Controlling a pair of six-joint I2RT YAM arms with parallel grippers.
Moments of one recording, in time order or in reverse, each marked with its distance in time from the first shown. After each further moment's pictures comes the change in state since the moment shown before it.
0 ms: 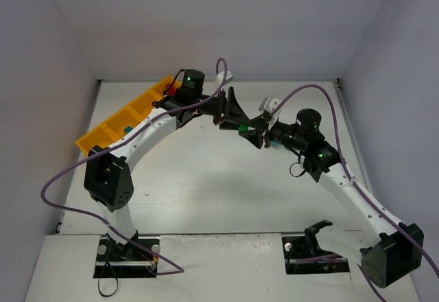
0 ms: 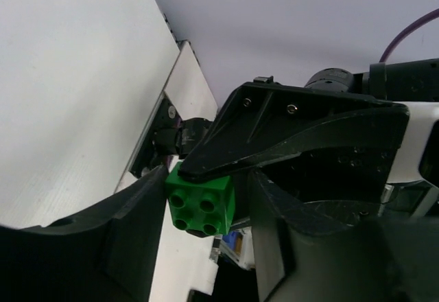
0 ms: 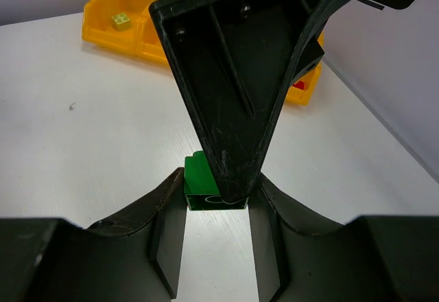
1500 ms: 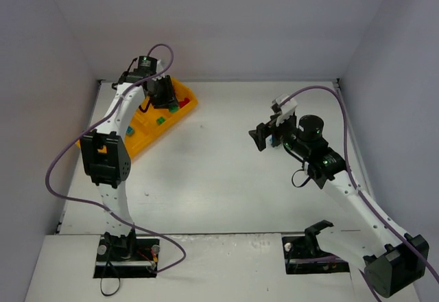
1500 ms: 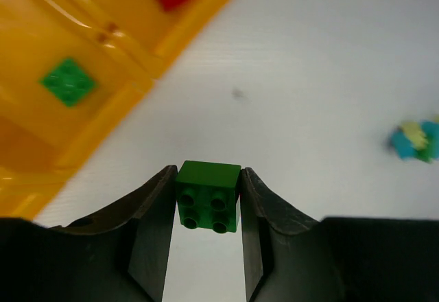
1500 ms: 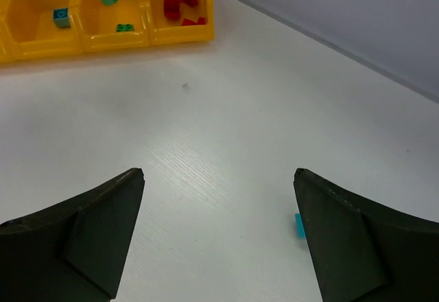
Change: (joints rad) left arm 0.388 0.186 0.285 -0.589 -0.711 0.491; right arm -0.002 -0.076 -0.037 -0.110 0.410 0.127
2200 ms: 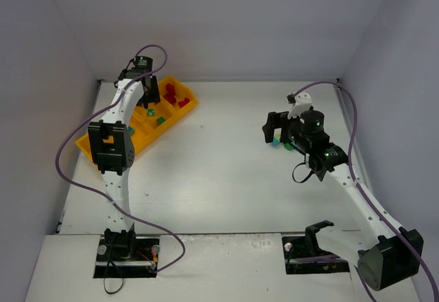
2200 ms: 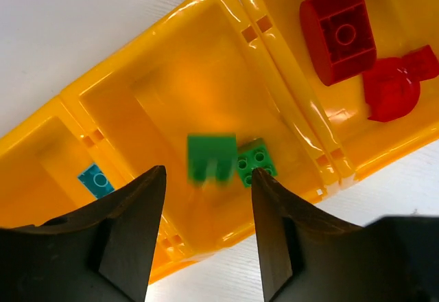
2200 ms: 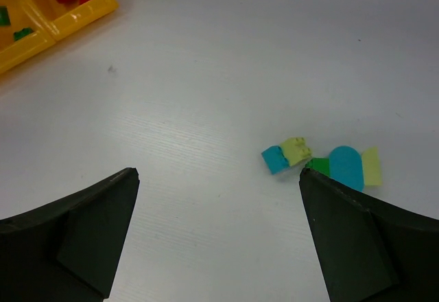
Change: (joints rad) left arm 0.073 0.240 0.208 -0.051 -0.512 0.144; right arm -0.090 0.057 0.031 -0.143 0.233 0.225
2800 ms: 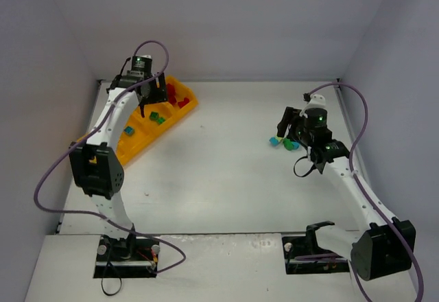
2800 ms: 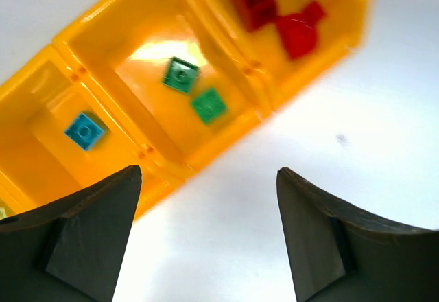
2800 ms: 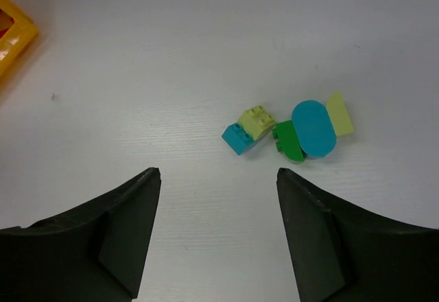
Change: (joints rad) left arm -0.053 -0.306 -0.255 0.076 0.066 -0.010; right arm -0.115 0.058 0.002 -0.047 0.092 0.180
